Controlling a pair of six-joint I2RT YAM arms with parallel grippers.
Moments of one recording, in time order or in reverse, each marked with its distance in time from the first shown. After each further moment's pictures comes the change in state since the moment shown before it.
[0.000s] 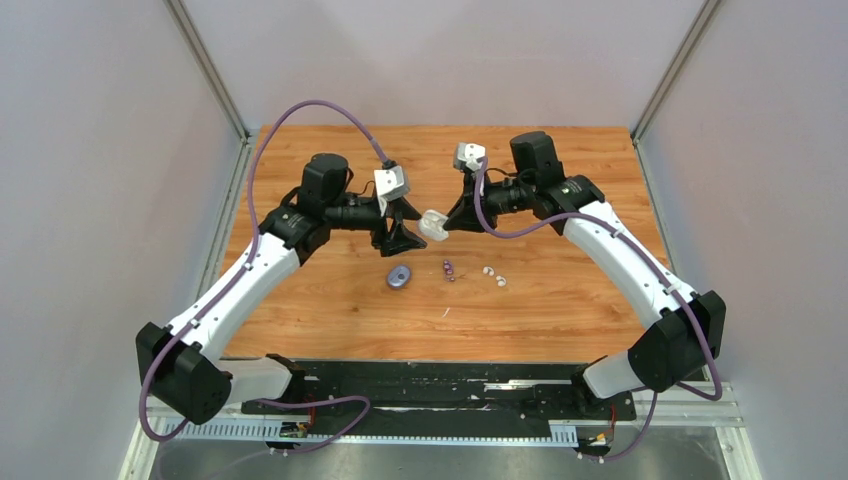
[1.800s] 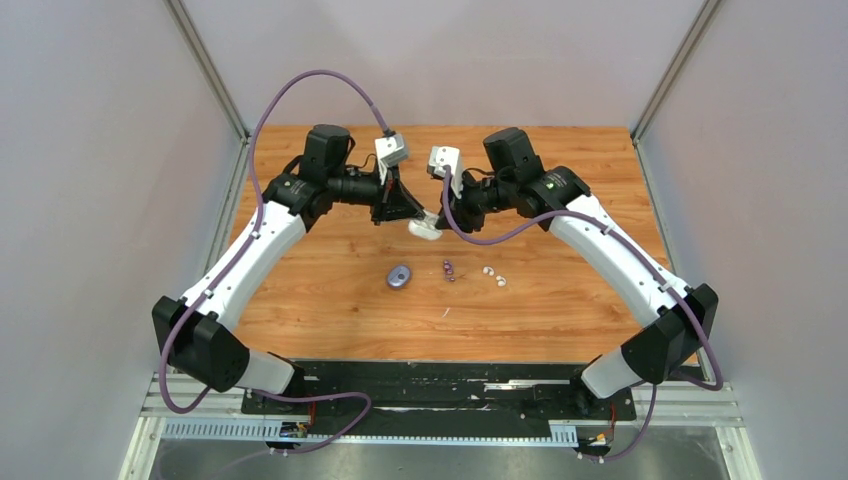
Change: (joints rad) left arm 0.058 0.163 0.253 -0.192 0.079 -0.091; right arm 0.141 0.059 0.169 -0.177 0.293 -0.087
